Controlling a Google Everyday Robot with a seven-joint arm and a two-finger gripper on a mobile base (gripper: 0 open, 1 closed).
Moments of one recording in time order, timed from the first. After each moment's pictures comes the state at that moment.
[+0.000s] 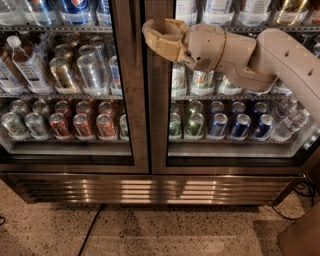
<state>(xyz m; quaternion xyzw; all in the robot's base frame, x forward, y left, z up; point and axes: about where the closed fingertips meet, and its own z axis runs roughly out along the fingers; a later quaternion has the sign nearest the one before) 0.580 0.018 1.035 -0.50 0.40 0.42 0.65</state>
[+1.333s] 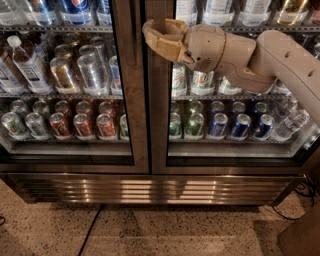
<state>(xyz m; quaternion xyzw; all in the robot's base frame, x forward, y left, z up) 0.580 0.018 1.036 -0.49 0.40 0.42 0.65</state>
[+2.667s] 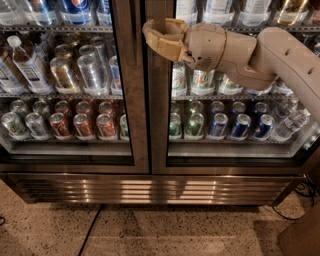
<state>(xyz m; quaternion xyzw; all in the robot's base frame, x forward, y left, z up) 0.579 0.017 1.036 -0.50 0.39 0.41 0.65</state>
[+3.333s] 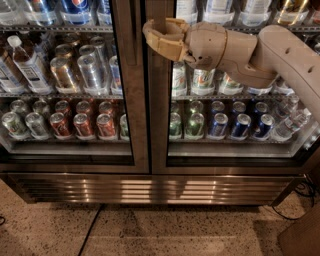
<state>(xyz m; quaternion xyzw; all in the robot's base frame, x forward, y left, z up) 0.578 0.017 1.036 -0.51 0.39 0.41 0.65</state>
